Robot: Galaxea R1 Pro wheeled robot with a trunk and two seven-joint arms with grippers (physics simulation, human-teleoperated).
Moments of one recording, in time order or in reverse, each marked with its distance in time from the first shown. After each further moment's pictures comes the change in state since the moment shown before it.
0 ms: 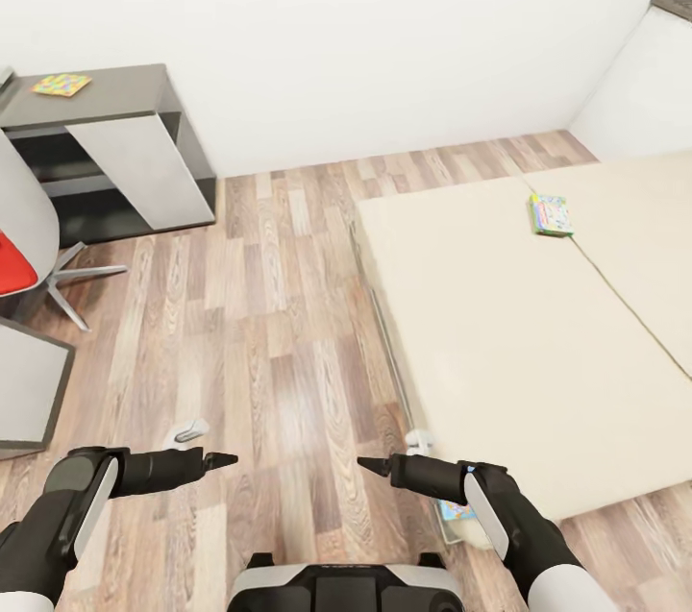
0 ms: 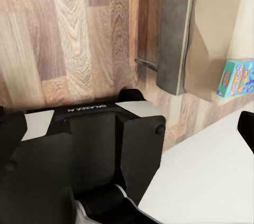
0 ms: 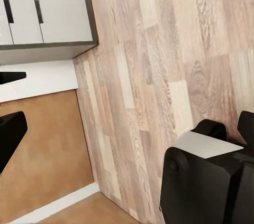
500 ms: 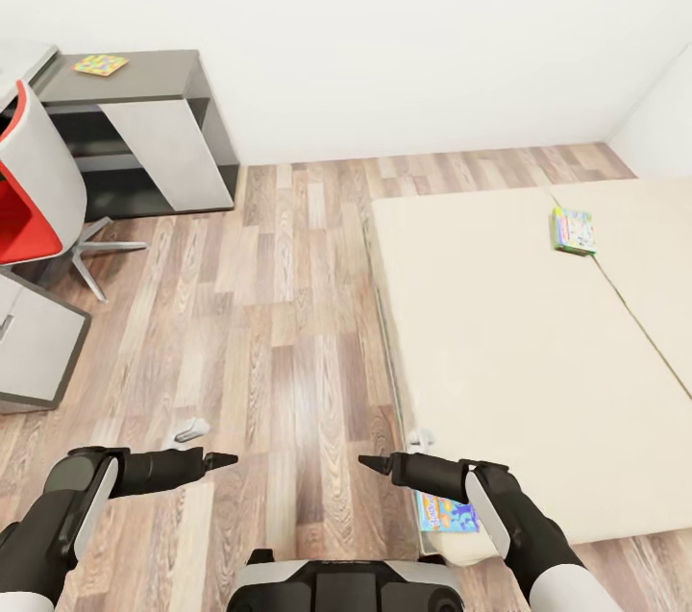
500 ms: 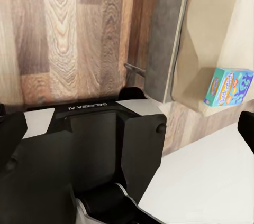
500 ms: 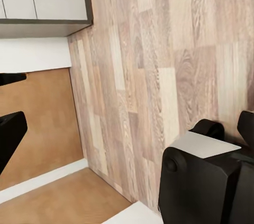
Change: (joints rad) left arm 0.000 0.000 0.000 0.000 0.000 -0.001 0.001; right arm 0.001 -0.004 -0.001 -0.012 0.001 0.000 0.001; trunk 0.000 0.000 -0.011
